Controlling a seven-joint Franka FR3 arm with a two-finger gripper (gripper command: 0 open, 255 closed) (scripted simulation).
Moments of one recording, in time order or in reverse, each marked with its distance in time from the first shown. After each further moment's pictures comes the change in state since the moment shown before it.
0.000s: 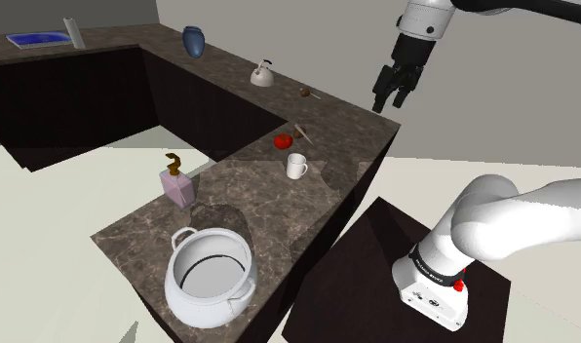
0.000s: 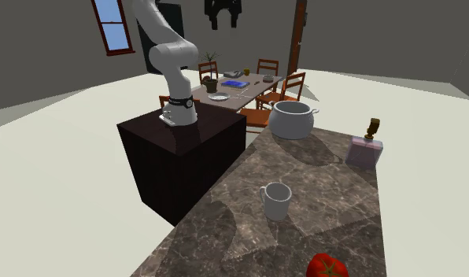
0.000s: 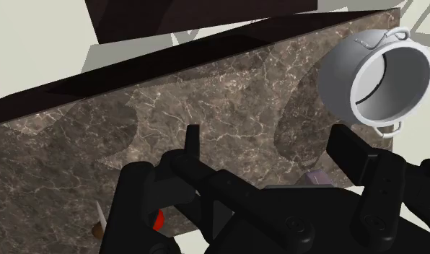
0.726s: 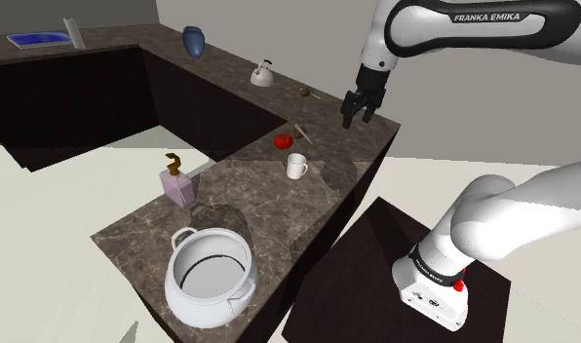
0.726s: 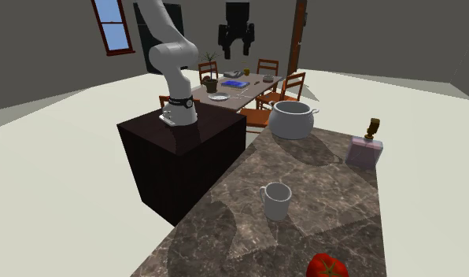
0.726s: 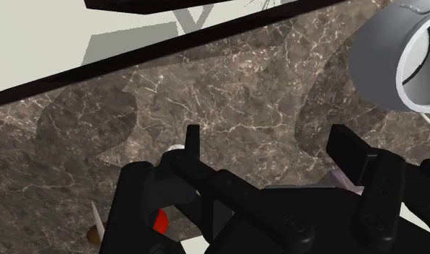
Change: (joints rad) arm -0.010 0.204 -0.028 -0.085 -0.028 0.282 -0.030
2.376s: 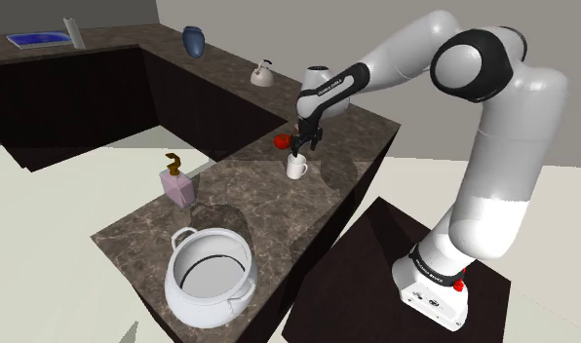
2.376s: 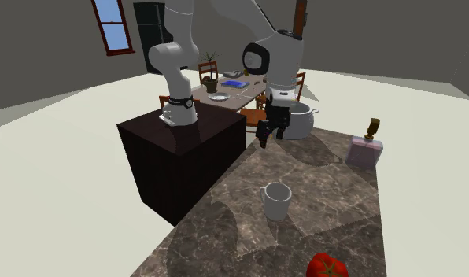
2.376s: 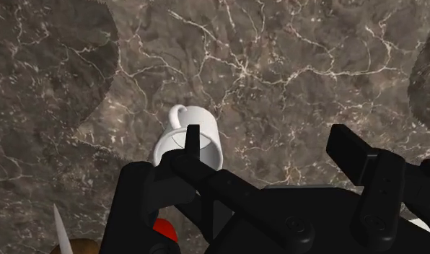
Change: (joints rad) arm -0.034 0.895 -0.047 0.305 0.039 0.579 -0.082
